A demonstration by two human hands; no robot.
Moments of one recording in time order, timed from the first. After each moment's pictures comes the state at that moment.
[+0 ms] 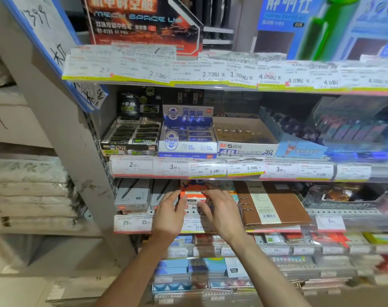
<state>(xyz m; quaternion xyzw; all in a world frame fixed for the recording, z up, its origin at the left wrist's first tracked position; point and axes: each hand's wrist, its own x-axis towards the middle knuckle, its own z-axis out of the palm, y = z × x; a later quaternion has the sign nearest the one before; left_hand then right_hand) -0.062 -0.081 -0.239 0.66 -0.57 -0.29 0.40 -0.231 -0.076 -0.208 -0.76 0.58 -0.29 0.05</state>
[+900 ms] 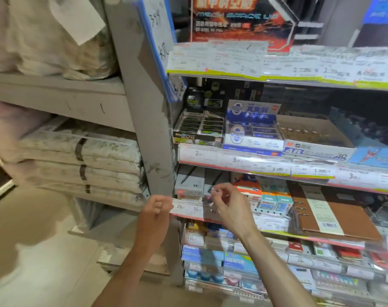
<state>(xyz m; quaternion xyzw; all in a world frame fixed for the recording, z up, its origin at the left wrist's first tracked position) 0.065 0.022 -0.188 0.68 -0.43 -0.29 0.52 -0.122 -0.049 -0.180 -0.69 0.57 -0.36 0.28</state>
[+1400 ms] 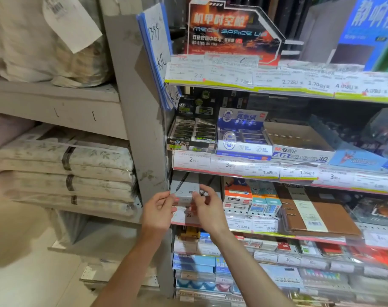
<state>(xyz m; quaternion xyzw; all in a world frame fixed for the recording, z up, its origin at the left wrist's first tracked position) 0.059 -0.024 -0.194 0.64 -0.33 -0.40 0.57 -0.075 -0.042 -0.176 -0.53 0.57 -0.41 0.48</state>
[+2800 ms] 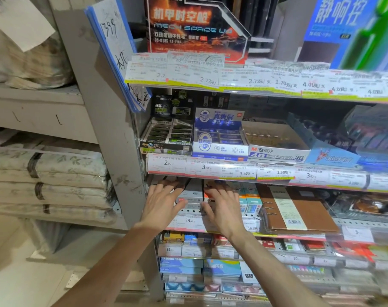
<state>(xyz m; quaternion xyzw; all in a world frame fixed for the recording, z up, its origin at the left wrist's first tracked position) 0.034 -0.080 -0.207 0.62 -0.76 0.05 0.17 -0.173 -0.086 -0.214 -0.78 0.58 -0.24 -0.01</state>
